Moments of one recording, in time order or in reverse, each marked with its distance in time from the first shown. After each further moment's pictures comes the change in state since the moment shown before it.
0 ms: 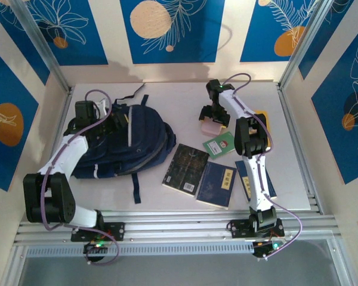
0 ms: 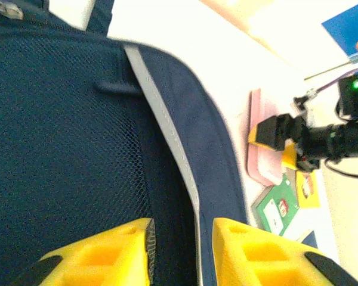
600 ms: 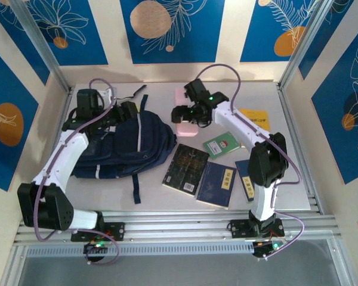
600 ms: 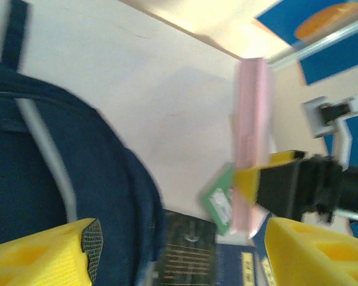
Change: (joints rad) left arm -0.134 -0.053 0.199 -0.150 0.037 -0.038; right arm 0.316 -0.583 -0.474 0.333 -0.090 -0.109
